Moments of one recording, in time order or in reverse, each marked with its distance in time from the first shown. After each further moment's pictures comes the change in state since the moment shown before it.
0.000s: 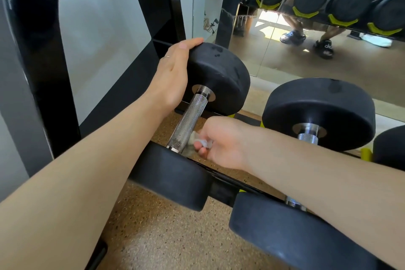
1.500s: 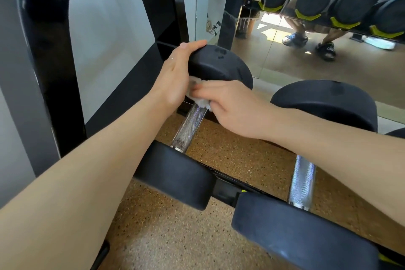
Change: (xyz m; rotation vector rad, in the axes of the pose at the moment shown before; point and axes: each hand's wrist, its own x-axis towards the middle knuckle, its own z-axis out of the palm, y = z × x) left_hand 0.000 0.002 -0.002 -0.041 0.015 0.005; right_hand -0.007 -0.043 -0.035 -1.423 0.139 -1.145
